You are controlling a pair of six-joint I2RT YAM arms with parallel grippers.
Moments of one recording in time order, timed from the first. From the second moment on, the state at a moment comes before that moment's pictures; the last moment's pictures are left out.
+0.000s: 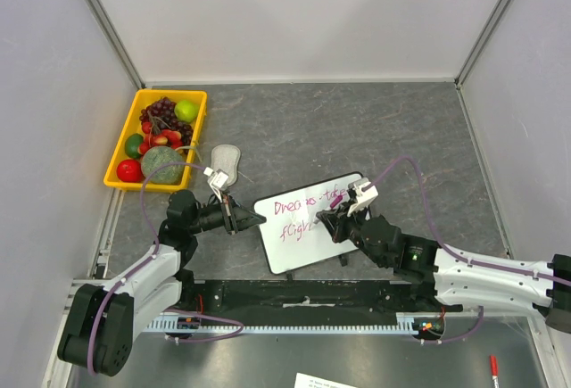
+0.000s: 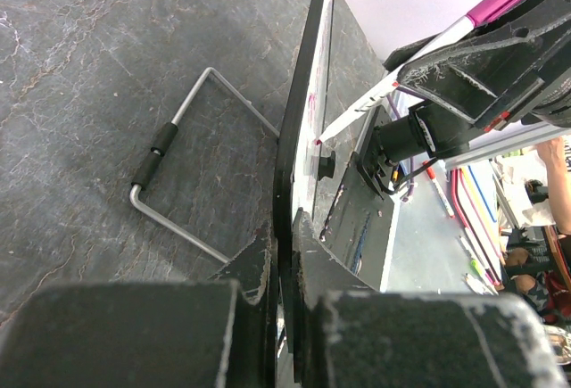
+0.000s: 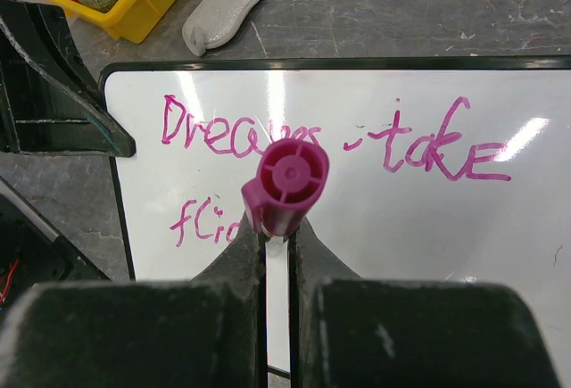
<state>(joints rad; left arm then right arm) -0.25 0.91 0.13 0.56 0.93 -0.64 1.19 0.80 0.39 0.13 0.53 0.49</state>
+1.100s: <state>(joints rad) -0.25 0.91 0.13 0.55 0.93 -0.64 1.19 0.80 0.42 0.14 0.60 0.47</state>
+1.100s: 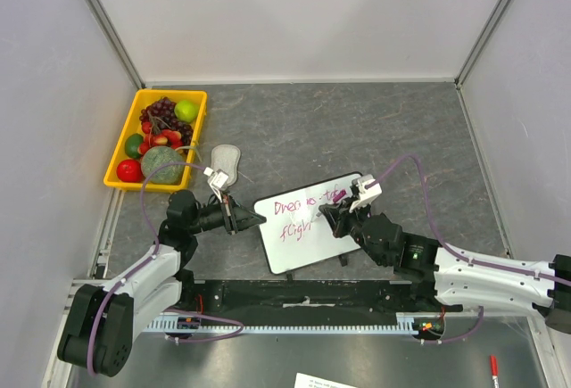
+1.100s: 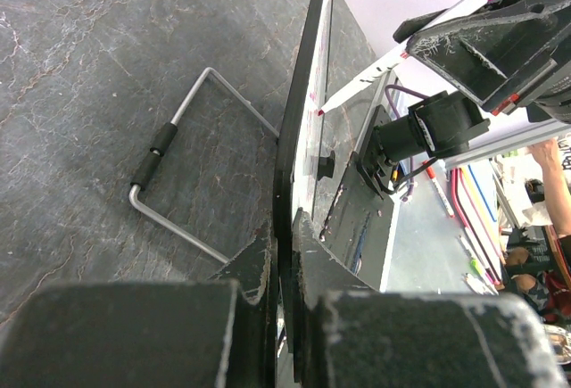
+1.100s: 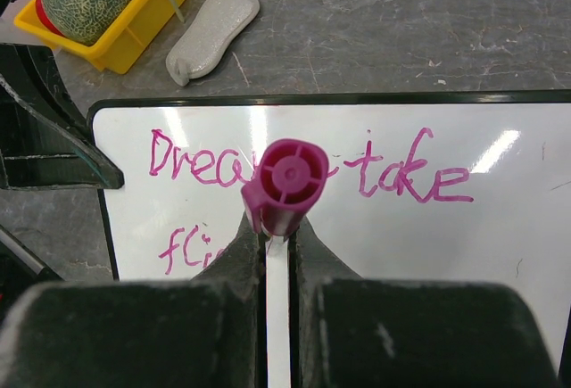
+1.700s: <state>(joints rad) -0.26 0.91 0.13 0.55 0.93 -0.64 1.19 0.77 0.41 0.11 0.65 0.47</state>
